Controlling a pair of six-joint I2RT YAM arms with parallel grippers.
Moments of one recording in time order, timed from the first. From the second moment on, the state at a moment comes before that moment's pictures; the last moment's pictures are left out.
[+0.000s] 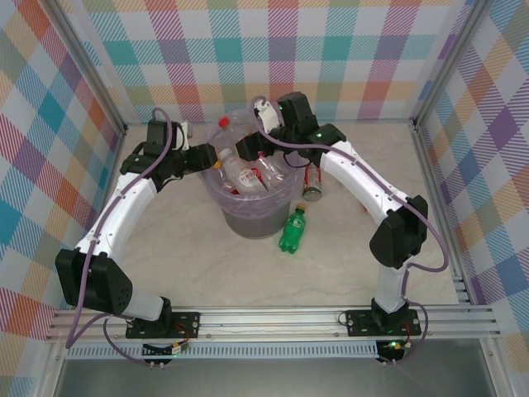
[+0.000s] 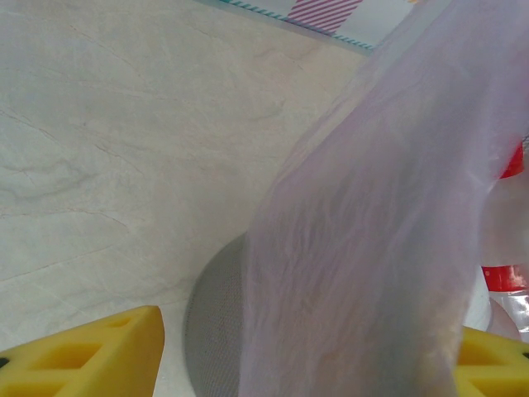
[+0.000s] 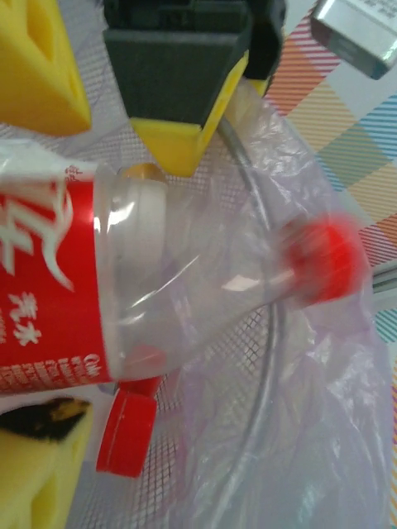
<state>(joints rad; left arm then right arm) -0.18 1.44 1.36 -0.66 0.22 -0.40 0.63 1.88 1.91 -0.59 -0.40 0.10</state>
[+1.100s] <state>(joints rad) -0.18 1.44 1.36 -0.65 0.21 -0.40 0.72 1.63 1.79 -0.75 -0.20 0.10</state>
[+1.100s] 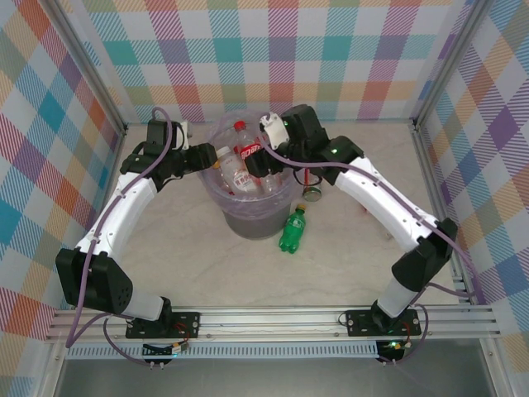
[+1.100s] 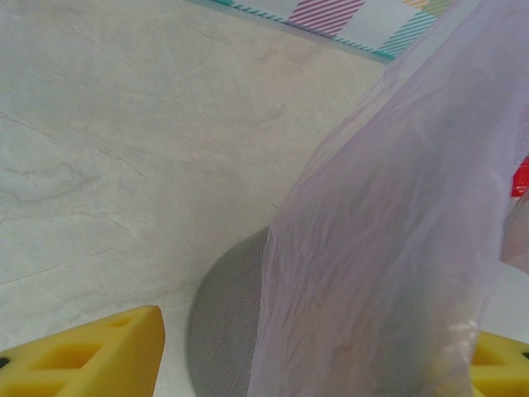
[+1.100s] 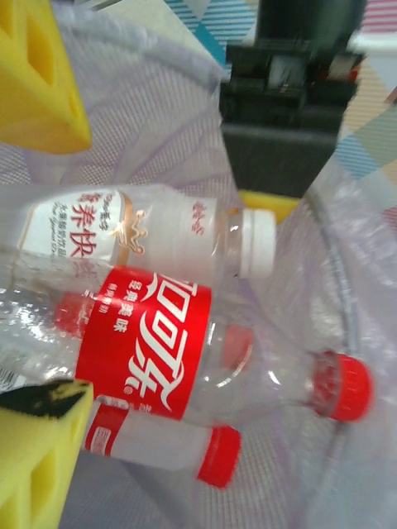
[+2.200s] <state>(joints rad) -0.18 1.44 1.36 -0.65 0.21 -0.40 -0.01 1.58 1.19 -0.93 -0.04 0.15</state>
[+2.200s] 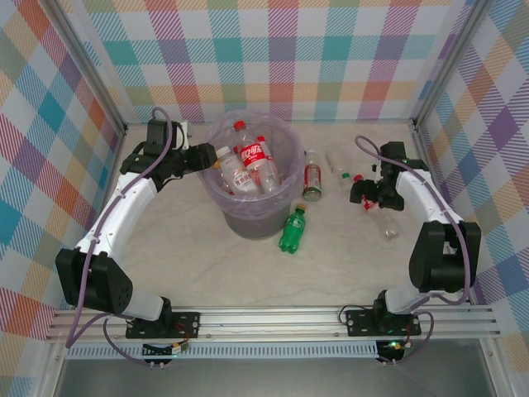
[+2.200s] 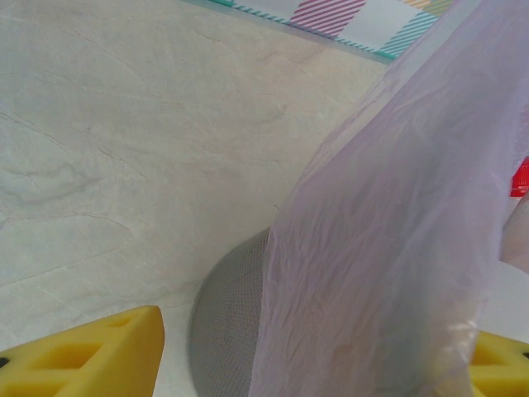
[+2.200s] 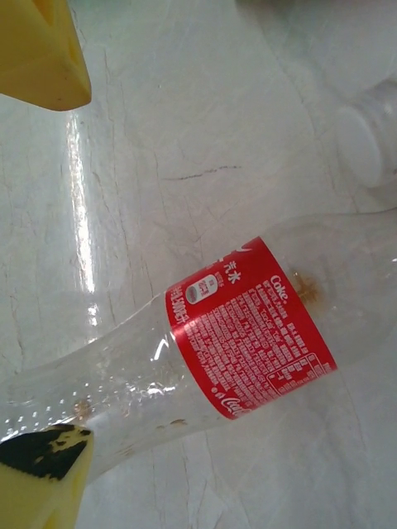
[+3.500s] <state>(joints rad) -0.18 1.44 1.36 -0.65 0.21 -0.40 -0.04 2.01 1.51 -0.91 0.02 0.08</state>
